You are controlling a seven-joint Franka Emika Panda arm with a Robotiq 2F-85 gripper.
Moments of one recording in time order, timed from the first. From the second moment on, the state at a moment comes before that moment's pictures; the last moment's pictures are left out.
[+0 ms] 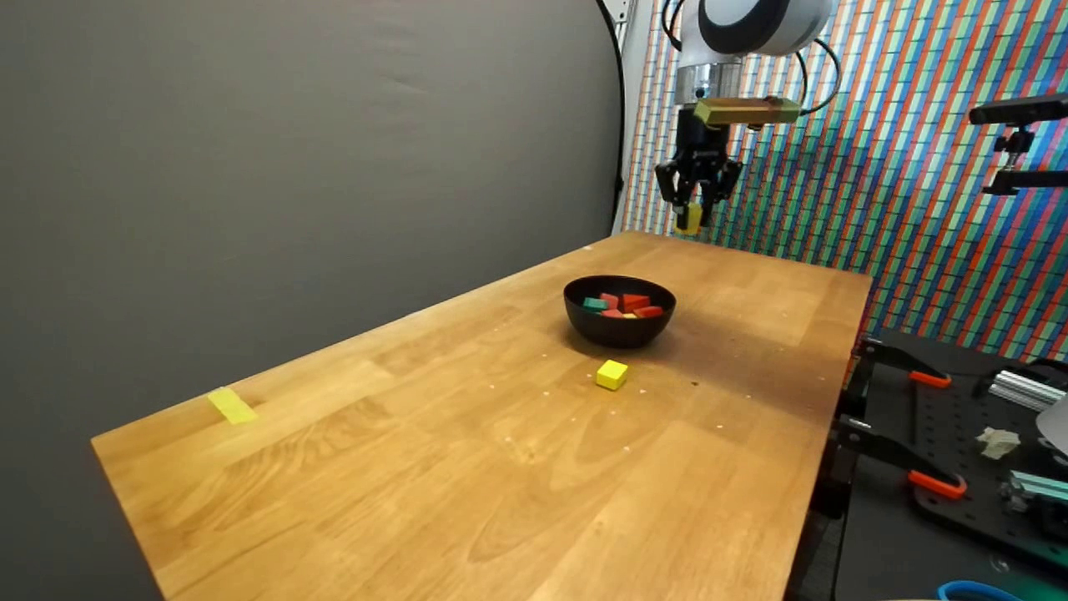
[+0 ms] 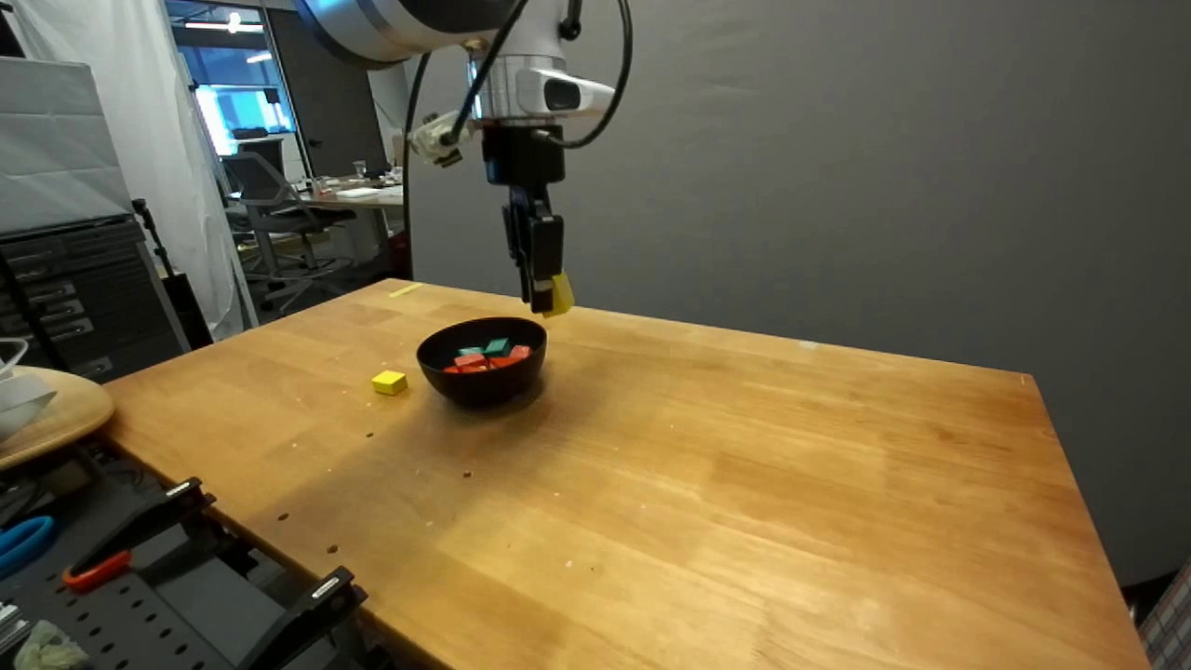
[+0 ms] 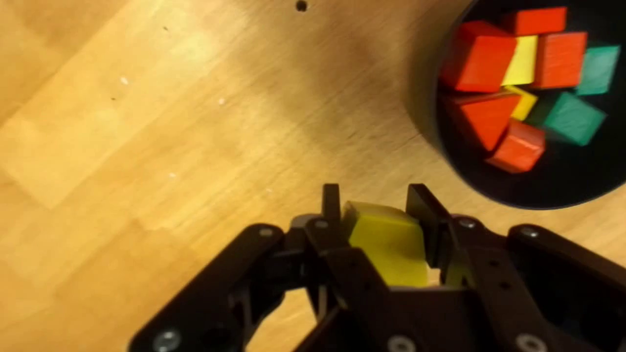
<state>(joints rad) -0.03 0.11 -0.14 -2.32 -0.02 2.37 0.46</state>
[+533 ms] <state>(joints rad) -0.12 0.33 -0.17 -2.31 0.11 2.41 0.44</state>
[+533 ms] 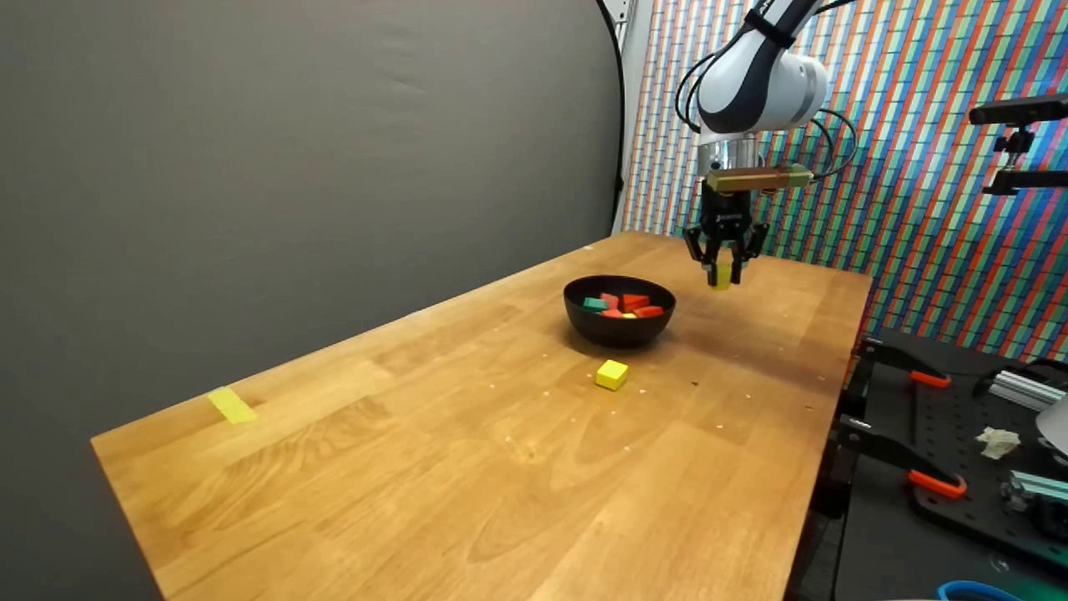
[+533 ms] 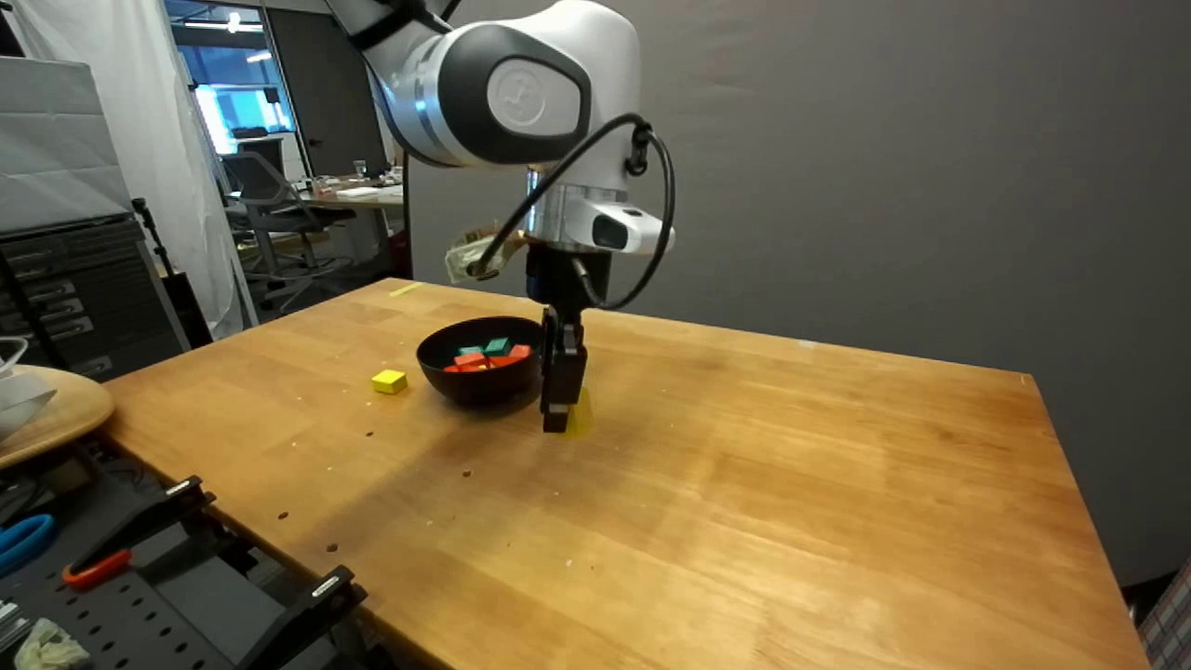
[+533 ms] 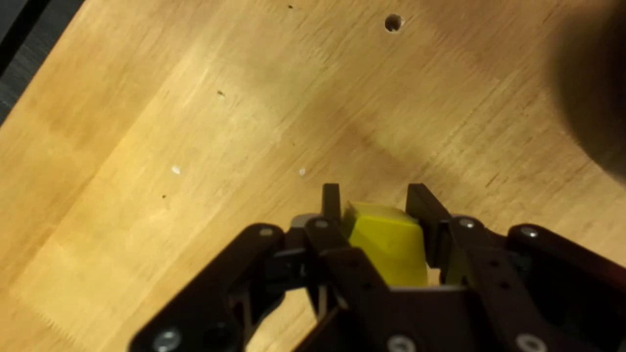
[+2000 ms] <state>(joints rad) 0.02 -0.03 0.00 -2.42 0.07 2.23 0.25</state>
